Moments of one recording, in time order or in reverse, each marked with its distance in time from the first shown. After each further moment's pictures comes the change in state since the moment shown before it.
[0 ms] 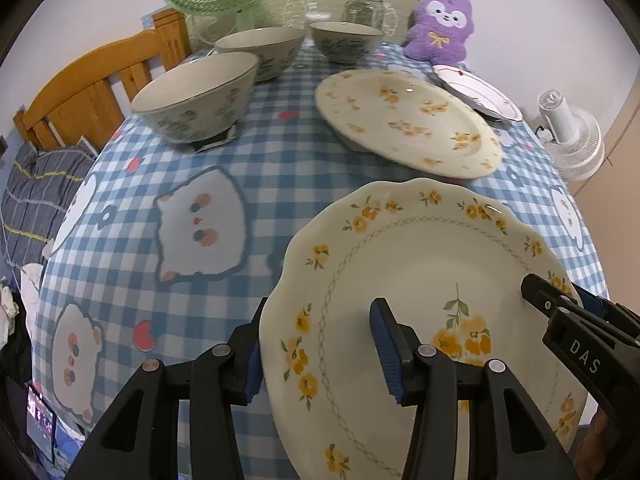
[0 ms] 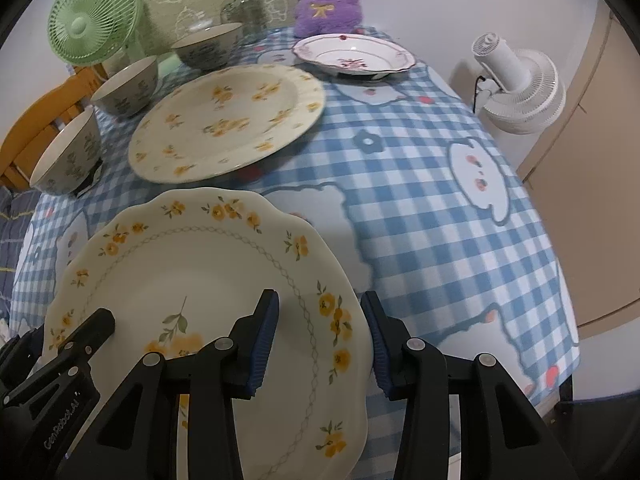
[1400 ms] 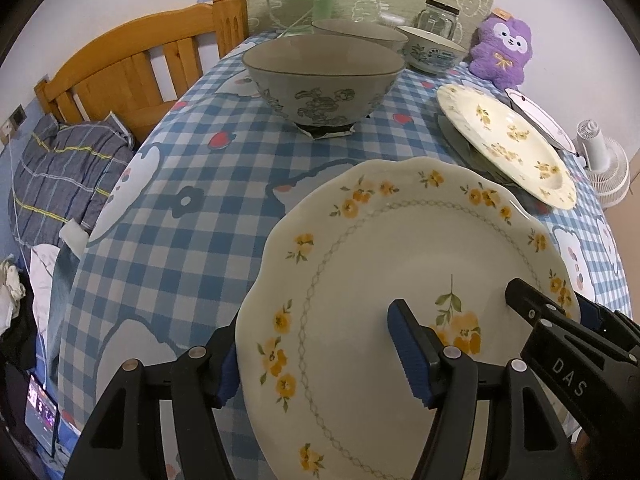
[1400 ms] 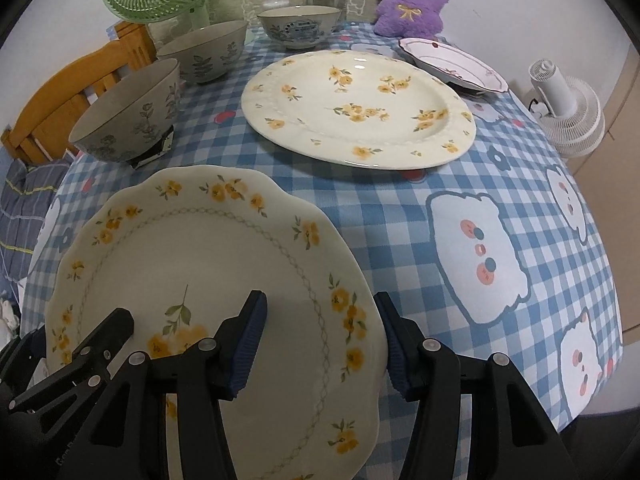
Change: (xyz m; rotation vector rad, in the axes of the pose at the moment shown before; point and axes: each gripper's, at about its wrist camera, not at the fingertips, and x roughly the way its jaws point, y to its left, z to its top) left arm 0.011 0.105 0.000 -0.079 0.003 0.039; right arm 0.022 0.123 -0.003 -0.076 0.006 0.044
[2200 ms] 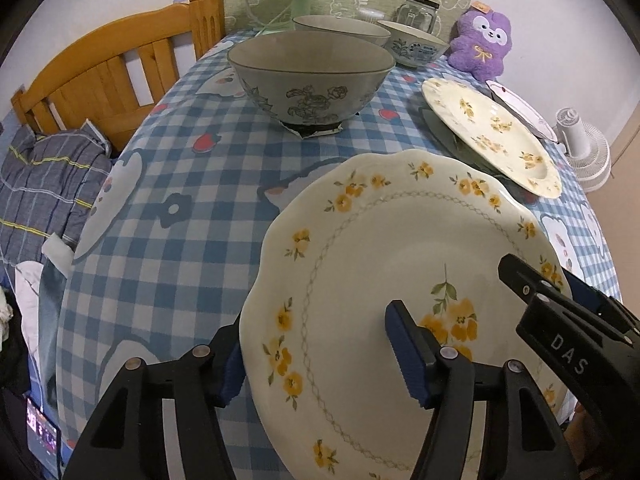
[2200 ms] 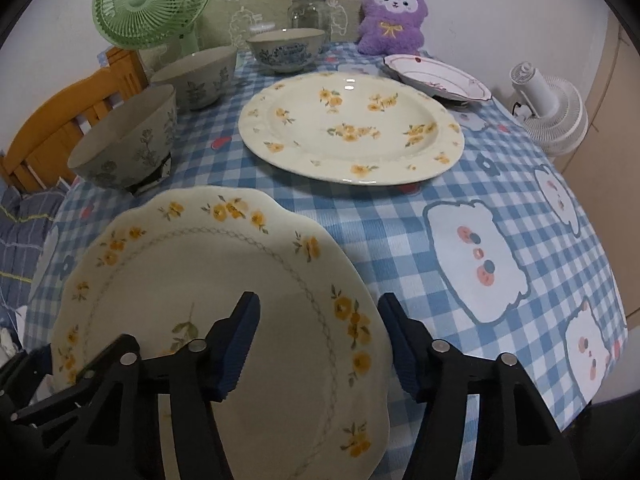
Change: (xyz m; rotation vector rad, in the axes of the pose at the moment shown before) left arm 0.003 0.014 0.005 0.053 0.017 -0.077; right arm -0.004 0.008 -0.001 0.054 -0.085 -0.029
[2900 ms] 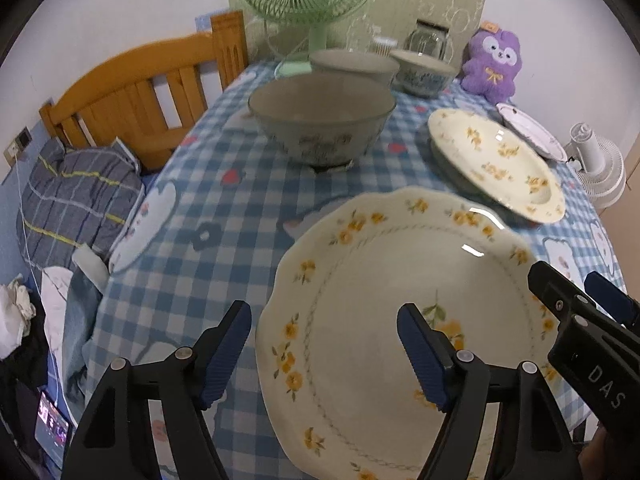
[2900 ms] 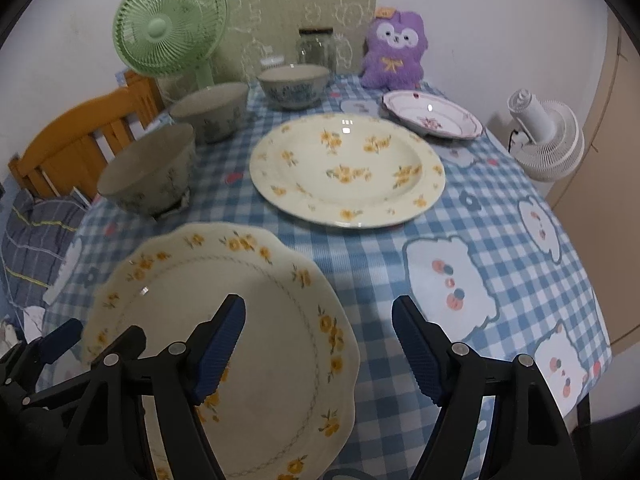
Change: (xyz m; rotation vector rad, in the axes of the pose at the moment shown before) left arm -0.023 -0.011 0.003 -0.018 -0.070 0.096; right arm -0.040 -0.008 0.006 -0.017 -0.082 0.023
